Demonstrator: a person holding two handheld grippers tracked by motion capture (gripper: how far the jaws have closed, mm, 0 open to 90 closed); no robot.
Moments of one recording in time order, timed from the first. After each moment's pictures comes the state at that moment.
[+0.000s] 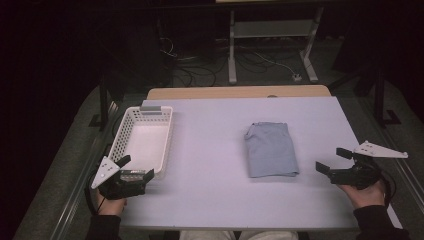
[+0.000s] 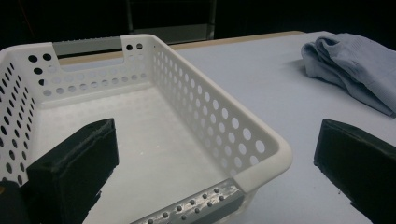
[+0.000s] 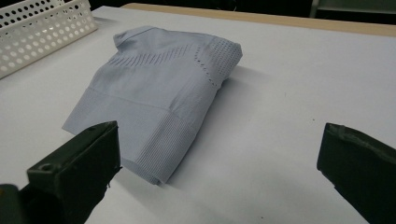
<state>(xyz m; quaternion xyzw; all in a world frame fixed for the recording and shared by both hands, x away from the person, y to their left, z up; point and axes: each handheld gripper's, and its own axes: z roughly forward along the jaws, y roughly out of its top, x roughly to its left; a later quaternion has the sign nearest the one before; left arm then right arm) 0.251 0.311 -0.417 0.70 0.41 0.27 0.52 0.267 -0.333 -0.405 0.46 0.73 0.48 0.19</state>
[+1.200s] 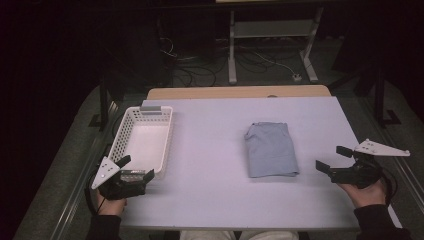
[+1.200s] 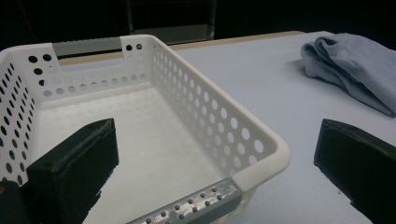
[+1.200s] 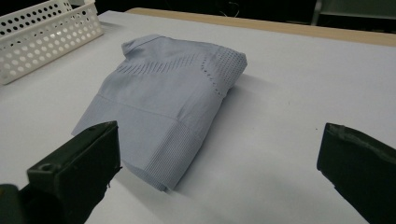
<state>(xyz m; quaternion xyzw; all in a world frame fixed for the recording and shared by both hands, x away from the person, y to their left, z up) 0.249 0.310 -0.417 0.70 0.41 0.27 0.52 0.267 -0.330 -0.394 0.45 0.73 0.48 0.19</state>
